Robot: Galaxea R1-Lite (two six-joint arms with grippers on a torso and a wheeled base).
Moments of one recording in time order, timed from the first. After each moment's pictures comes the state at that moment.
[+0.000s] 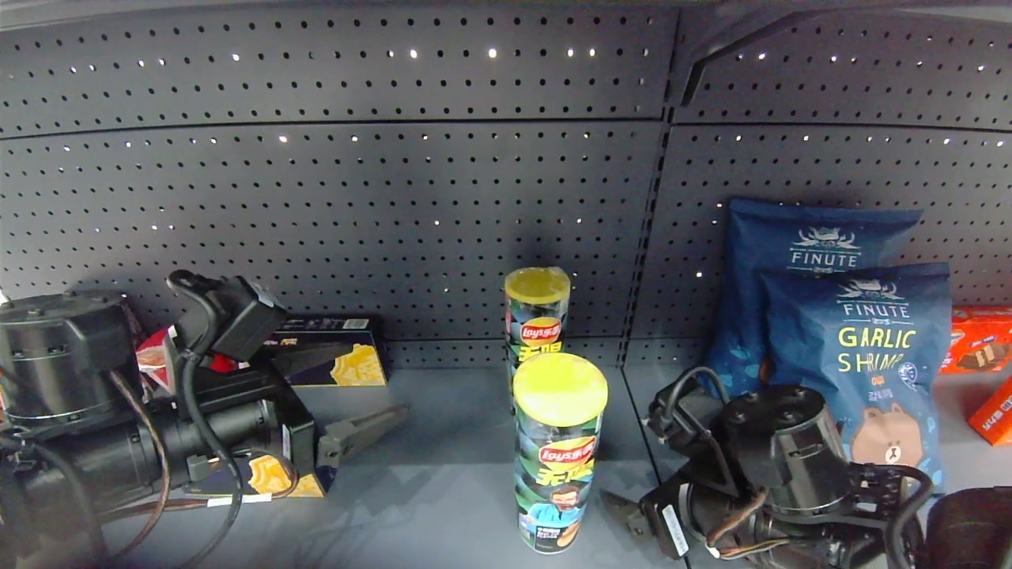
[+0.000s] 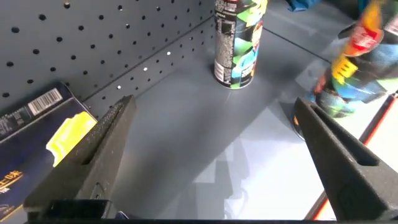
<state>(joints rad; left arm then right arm) -0.24 1.47 -0.48 -0.70 -0.47 0.18 0.80 1.70 -0.56 -0.57 -0.27 0.05</state>
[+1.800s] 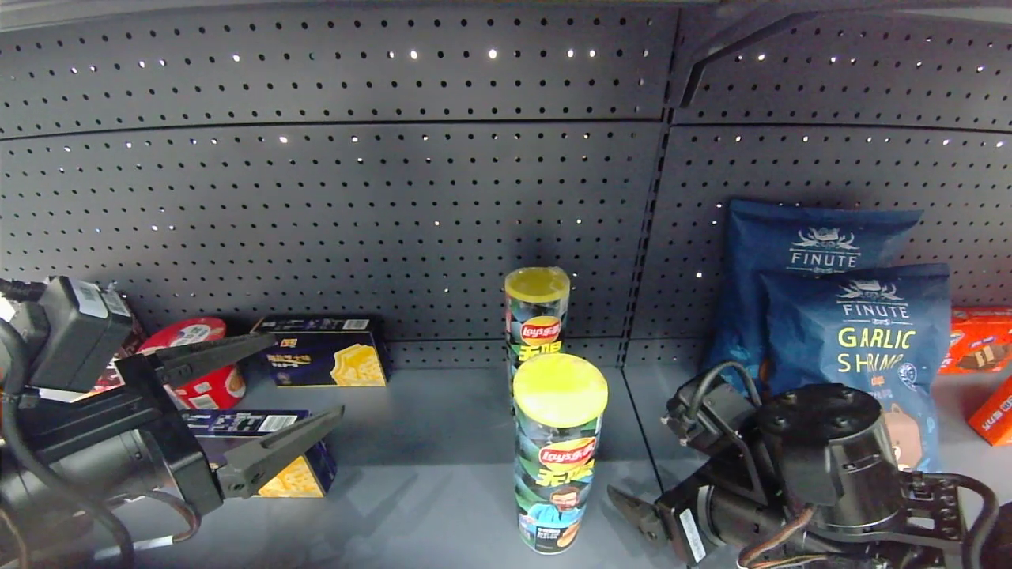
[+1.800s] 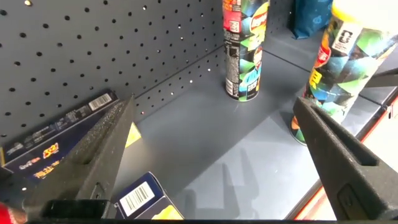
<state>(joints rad) -0.17 1.21 -0.38 -0.70 -0.47 0.17 0.84 1.63 -0.55 -0.55 -0.32 0.05</state>
